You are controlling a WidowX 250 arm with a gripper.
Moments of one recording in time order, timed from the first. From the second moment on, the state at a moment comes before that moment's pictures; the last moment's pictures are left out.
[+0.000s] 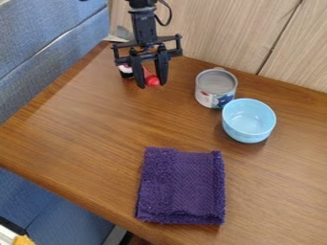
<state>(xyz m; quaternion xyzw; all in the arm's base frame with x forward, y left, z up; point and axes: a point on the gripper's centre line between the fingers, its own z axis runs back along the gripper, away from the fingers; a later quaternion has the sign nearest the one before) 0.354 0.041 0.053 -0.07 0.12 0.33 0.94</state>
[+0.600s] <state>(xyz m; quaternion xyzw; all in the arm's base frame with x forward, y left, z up) 0.335 0.018 0.051 -0.09 0.15 0.31 0.94</state>
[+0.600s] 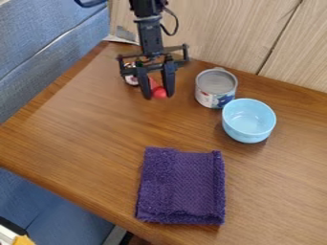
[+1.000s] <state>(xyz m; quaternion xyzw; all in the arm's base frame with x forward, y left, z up) 0.316 0.004 0.051 -0.09 0.16 0.28 0.94</state>
